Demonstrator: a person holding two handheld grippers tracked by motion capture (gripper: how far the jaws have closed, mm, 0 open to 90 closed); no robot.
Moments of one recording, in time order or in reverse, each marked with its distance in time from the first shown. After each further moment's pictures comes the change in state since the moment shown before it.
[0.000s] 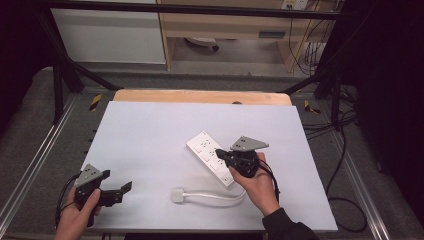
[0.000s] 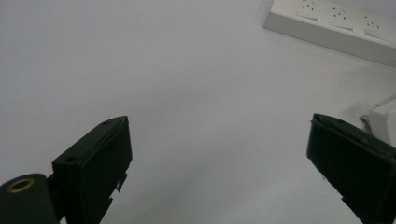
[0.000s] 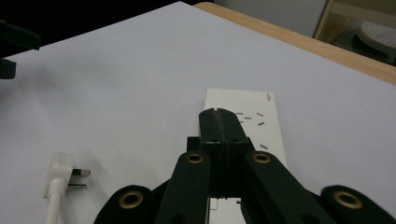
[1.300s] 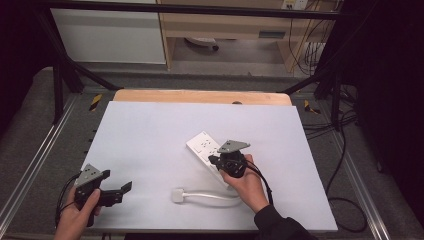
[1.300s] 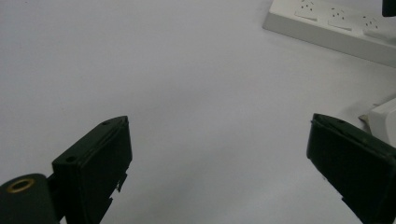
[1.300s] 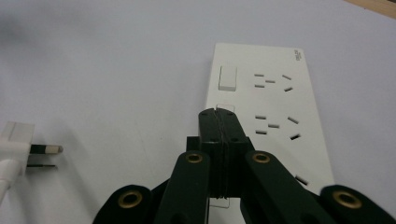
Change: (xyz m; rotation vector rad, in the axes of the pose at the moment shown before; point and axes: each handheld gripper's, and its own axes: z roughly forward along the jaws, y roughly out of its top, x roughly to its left) left arm 0.000 0.000 0.000 -0.001 -0.002 0.004; right arm 0.001 -0.020 0.046 0.144 0.016 -0.016
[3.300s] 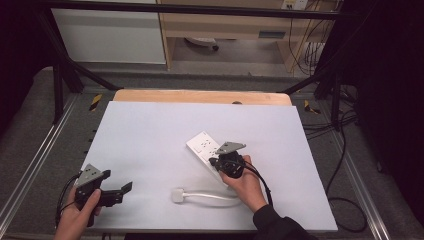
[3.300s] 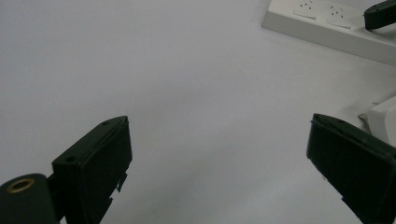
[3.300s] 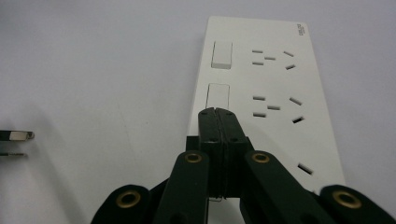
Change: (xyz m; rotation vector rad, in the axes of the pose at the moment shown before) left arm -0.001 0.000 0.001 0.001 -0.002 0.003; right arm -0.003 -0.009 0.014 0.063 -0.021 -0.003
